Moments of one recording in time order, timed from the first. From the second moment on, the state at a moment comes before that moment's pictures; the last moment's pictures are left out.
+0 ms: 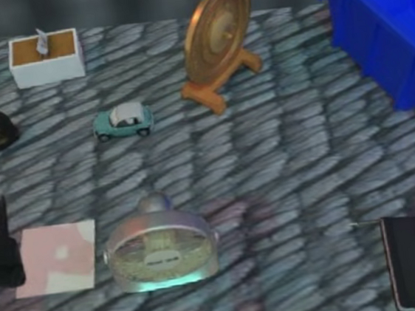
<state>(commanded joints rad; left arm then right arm) -0.11 0.22 0.20 -0.21 0.00 0.13 0.00 0.00 0.00 0.00 0.00 0.00</state>
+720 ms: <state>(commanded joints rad) -0.52 1.32 1.15 -0.99 0.00 0.61 0.00 0.00 0.00 0.00 0.00 0.00</state>
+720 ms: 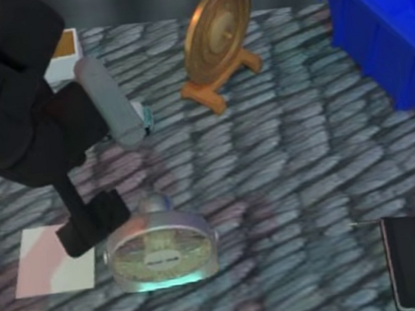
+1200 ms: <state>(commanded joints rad) -0.68 1.74 1.49 -1.31 0.00 0.79 0.00 0.00 0.00 0.00 0.00 0.00</state>
